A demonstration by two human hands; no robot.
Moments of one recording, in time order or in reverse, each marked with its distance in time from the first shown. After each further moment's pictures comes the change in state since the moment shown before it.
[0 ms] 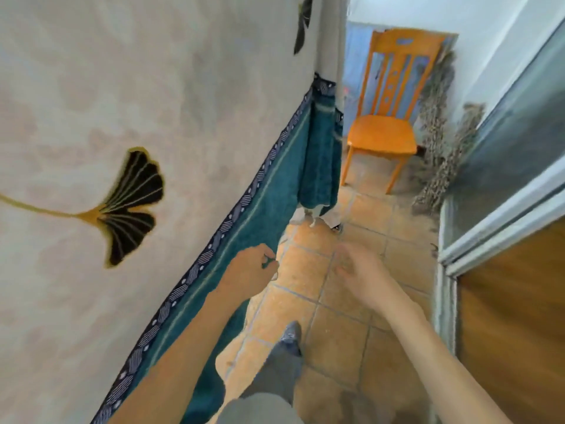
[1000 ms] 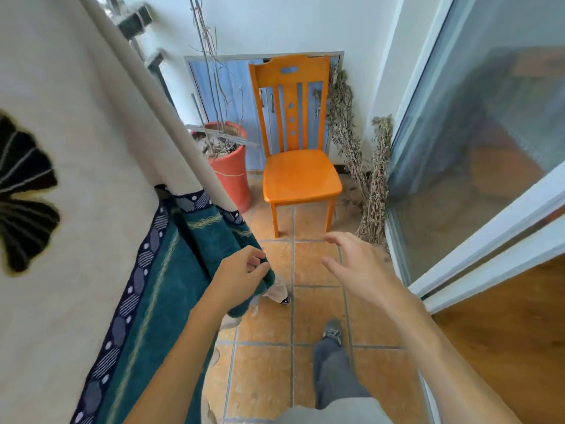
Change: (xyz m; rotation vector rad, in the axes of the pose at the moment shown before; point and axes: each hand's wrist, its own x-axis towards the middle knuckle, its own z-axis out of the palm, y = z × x) left_hand 0.500 0.266 0.013 -0.056 -0.195 0.199; right_hand 0.378 0.217 -0.241 0.116 0.276 0.214
